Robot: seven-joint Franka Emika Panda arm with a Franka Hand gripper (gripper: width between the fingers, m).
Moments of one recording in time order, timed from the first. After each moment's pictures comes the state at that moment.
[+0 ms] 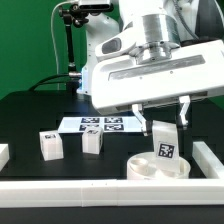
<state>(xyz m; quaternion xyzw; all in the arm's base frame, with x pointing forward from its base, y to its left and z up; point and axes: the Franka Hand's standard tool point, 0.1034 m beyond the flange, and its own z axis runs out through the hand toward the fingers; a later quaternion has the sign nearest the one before) 0.652 0.050 0.097 -0.94 0.12 -0.32 0.06</state>
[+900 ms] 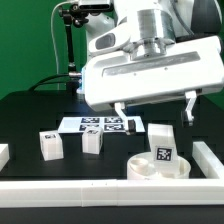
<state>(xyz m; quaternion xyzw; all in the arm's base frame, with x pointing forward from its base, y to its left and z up) 0.657 0.038 0.110 -0.94 0.12 -0.30 0.06</state>
